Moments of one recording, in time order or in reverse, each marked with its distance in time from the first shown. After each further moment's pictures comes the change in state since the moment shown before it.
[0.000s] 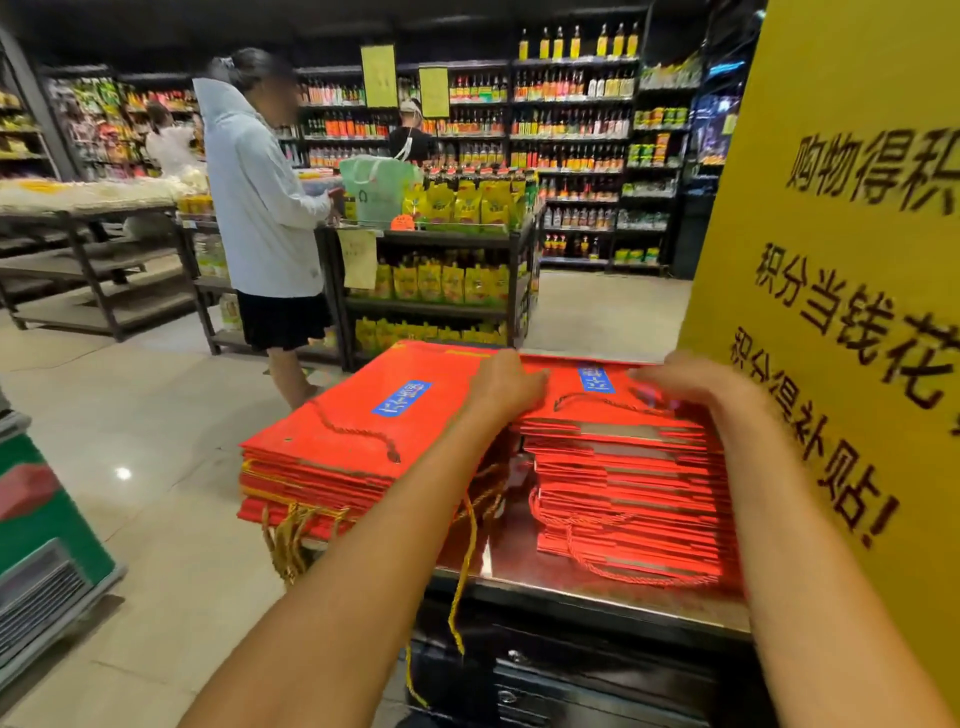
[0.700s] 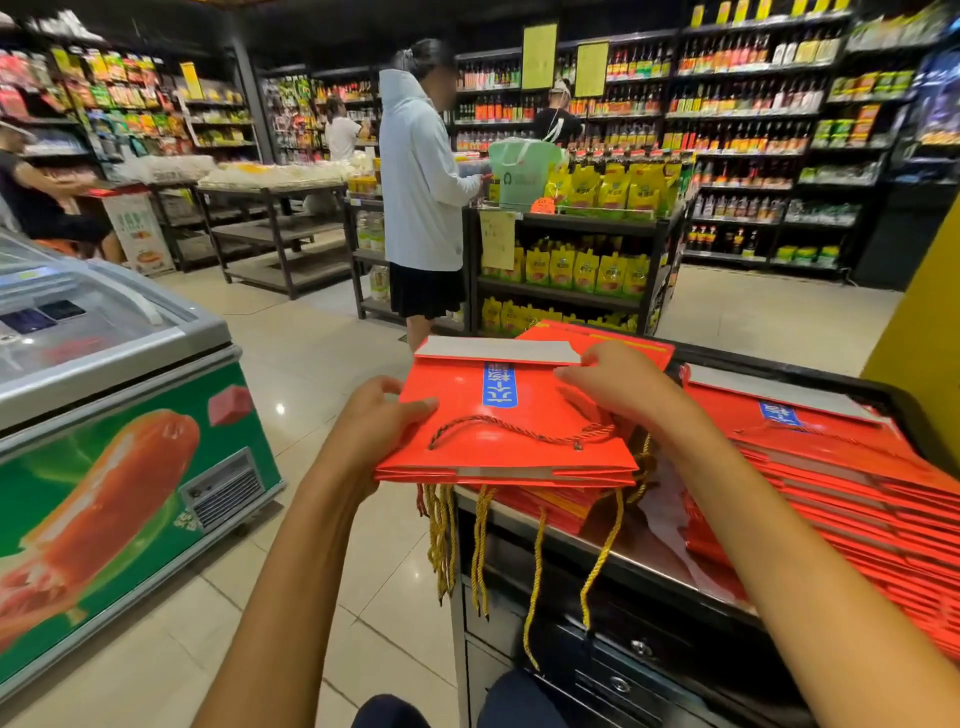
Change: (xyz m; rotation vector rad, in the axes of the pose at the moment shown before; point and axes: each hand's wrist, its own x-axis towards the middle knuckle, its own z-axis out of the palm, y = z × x) left_hand -0.177 -0.146 -0.176 -0.555 0.339 -0.432; right_hand -0.057 -0.190 0.100 0.174 0.001 -0.526
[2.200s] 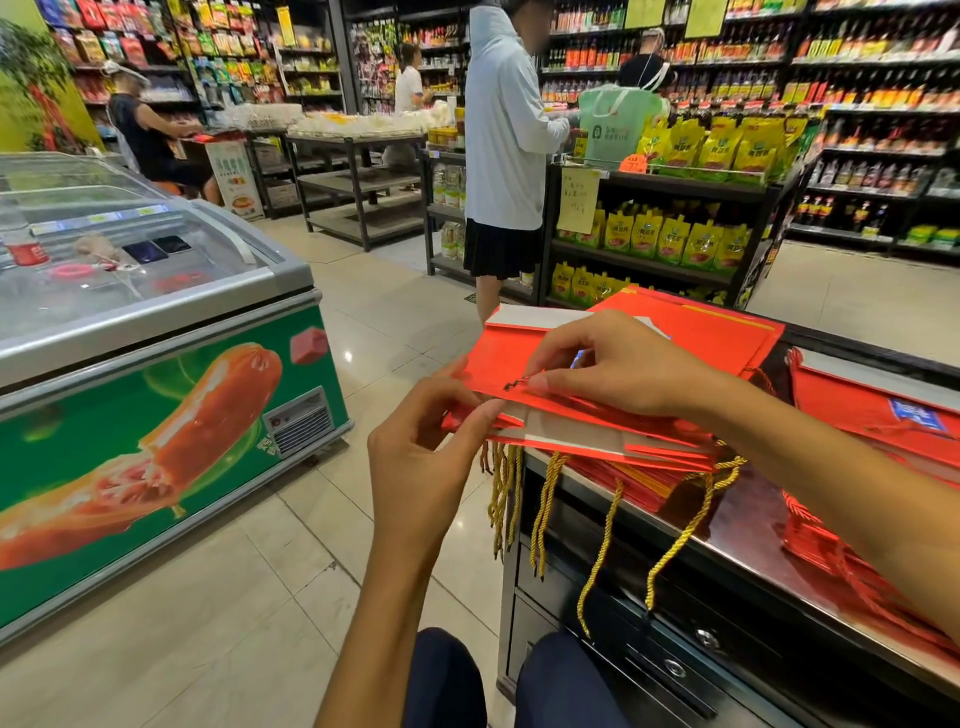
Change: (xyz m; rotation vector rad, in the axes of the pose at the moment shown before) left_hand -0.067 -0.070 0.004 -0.172 0.334 0.619; right_hand -0.021 -0.064 0.028 0.234 -0.304 -0.765
